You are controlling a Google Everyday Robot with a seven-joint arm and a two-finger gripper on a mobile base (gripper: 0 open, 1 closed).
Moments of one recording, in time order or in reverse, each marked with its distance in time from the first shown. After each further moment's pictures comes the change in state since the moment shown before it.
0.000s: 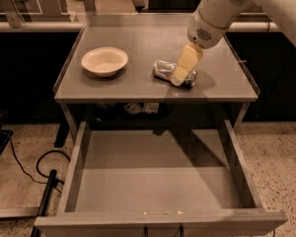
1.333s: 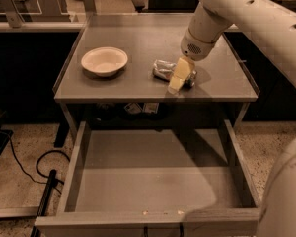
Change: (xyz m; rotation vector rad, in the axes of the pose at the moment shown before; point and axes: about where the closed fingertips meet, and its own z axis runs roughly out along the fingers) arm 0.012 -0.018 0.064 -0.039 0.059 0.028
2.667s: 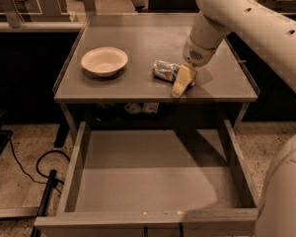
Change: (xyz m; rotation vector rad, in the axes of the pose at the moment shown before) arm 0.015 0.000 0.017 -0.016 0.031 0.003
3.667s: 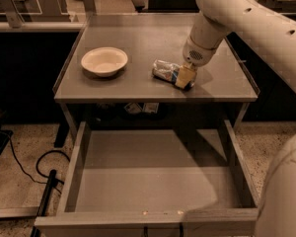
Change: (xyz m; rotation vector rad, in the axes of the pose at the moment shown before) arm 0.000 0.000 0.000 0.000 0.000 0.000
